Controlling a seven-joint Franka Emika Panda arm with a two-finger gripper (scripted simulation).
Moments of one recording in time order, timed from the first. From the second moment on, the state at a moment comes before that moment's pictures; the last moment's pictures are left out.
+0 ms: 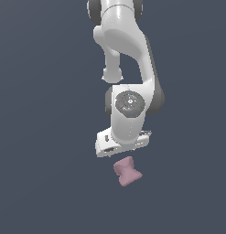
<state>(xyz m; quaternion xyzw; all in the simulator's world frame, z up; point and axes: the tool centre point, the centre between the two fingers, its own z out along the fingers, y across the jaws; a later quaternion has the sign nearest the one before) 0.108 0.037 0.129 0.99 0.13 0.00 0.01</state>
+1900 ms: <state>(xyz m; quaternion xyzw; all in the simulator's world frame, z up) 0.158 0.066 0.049 0.98 0.21 0.00 0.00</state>
